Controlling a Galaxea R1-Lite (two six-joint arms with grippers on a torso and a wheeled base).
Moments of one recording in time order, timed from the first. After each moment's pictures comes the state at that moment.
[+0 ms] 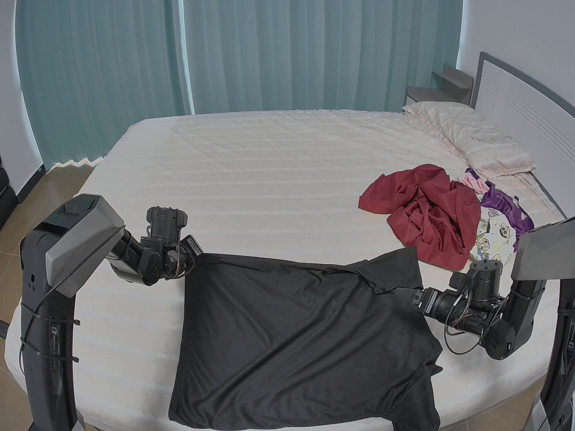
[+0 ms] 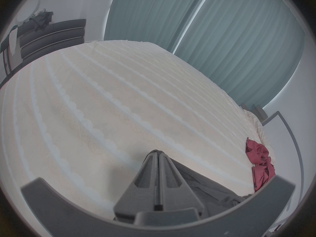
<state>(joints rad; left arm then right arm) -0.16 2.44 -1.32 -0.47 0.17 -0.72 0.21 2.26 -0.38 -1.40 0.17 0.55</state>
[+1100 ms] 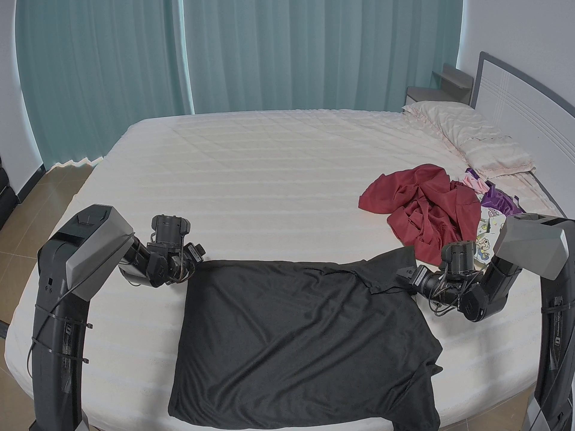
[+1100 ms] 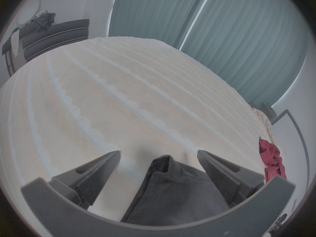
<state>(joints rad) -0.13 2.56 -1.45 -0.42 0.20 -0.71 0.14 2.42 -0.86 -0.95 0.06 0.72</state>
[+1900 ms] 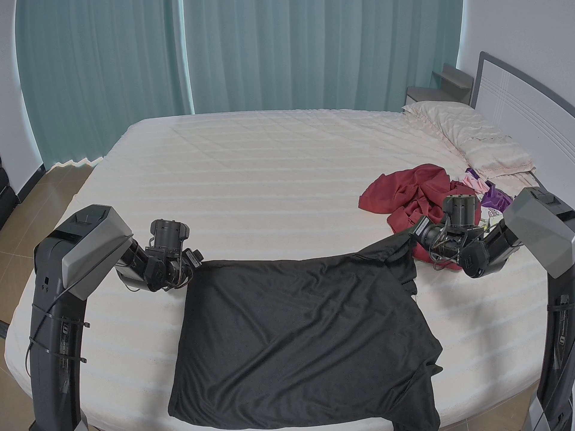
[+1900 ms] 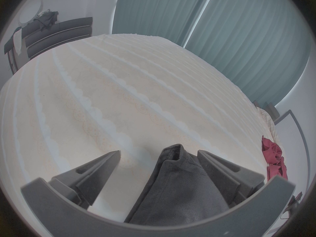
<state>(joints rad) -0.14 2.54 -1.38 -0.43 0.21 -0.74 0.13 2.37 -1.21 -0.73 0.04 0.77</state>
